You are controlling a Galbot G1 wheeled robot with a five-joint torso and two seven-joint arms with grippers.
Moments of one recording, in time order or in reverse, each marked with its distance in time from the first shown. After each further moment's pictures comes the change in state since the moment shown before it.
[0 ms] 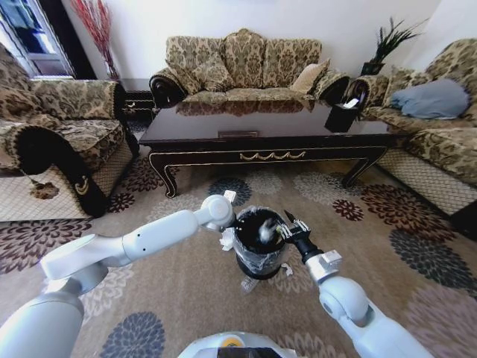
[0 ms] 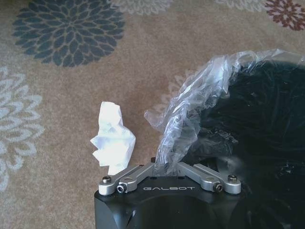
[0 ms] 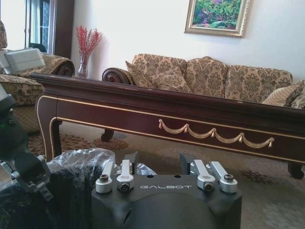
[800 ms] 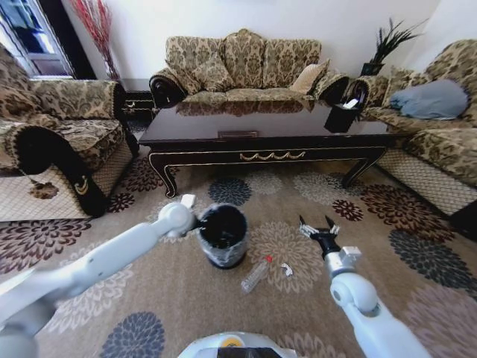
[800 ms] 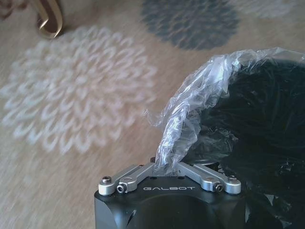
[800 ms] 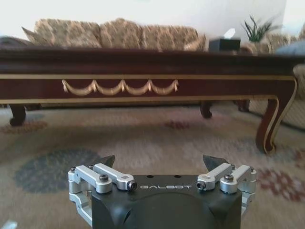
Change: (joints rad) left arm 0.426 0.359 -0.398 -0.120 0.224 0.000 0.083; right arm -0.006 0.191 0.182 -0.223 0.087 -0.026 0.066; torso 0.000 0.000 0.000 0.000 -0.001
